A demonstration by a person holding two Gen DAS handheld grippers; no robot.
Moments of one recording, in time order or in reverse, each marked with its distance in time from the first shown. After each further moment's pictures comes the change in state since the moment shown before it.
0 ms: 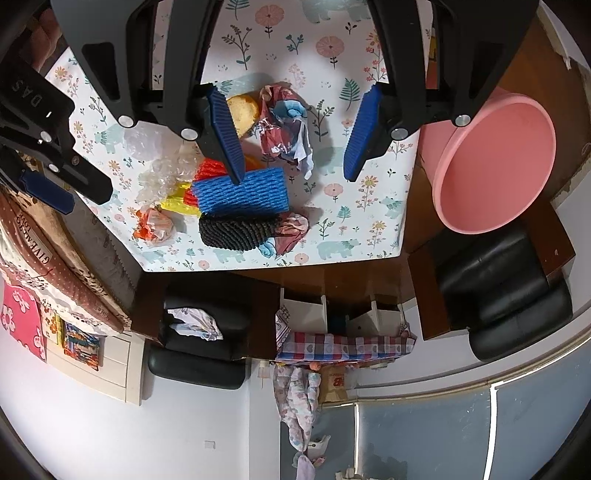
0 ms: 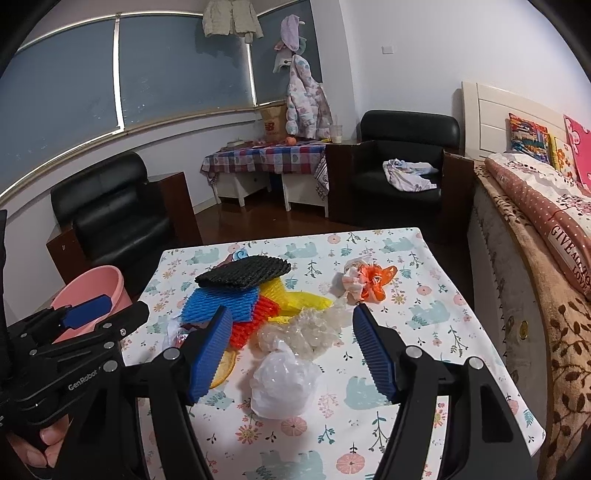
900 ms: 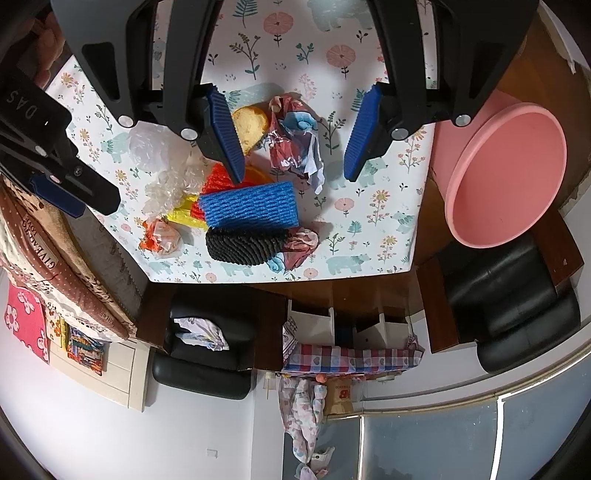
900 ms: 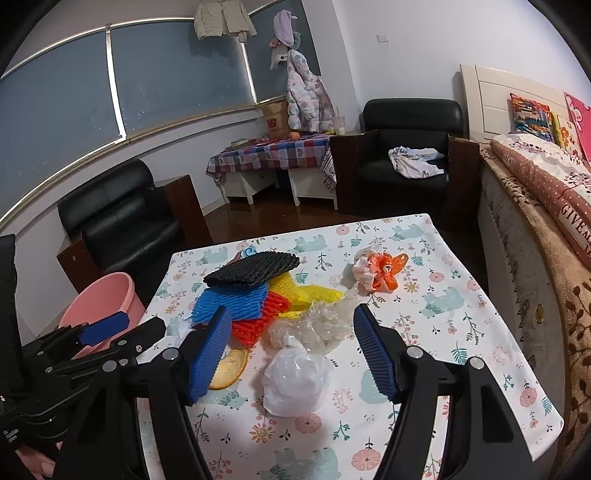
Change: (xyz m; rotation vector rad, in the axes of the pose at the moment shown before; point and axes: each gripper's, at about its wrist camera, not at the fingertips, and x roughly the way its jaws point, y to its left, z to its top) left arm 0.008 -0.001 -0.004 -0.015 0.054 -0.038; right arm 0.007 -0.005 -0.002 0.058 0.023 0.053
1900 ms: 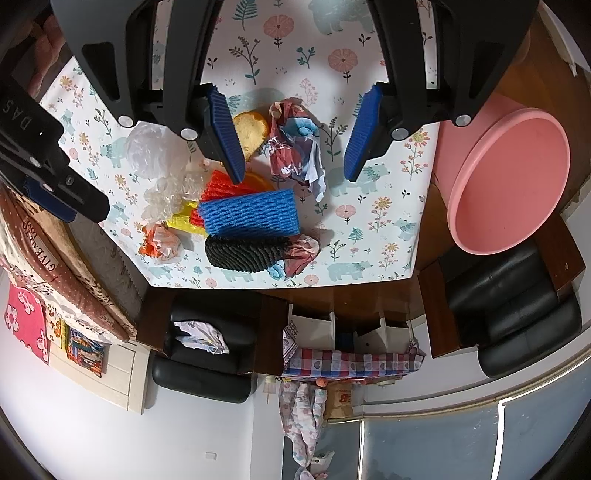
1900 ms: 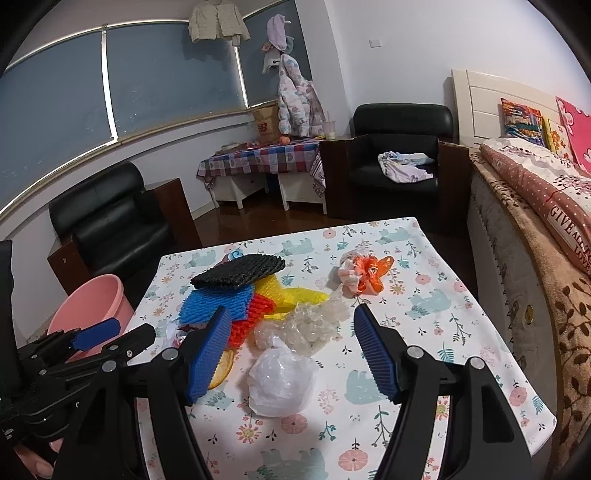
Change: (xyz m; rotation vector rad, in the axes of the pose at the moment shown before) left arm 0.005 0.002 -0.004 -0.002 0.012 -0.005; right arm -0.004 -0.006 -0.004 0.004 -0.022 -0.045
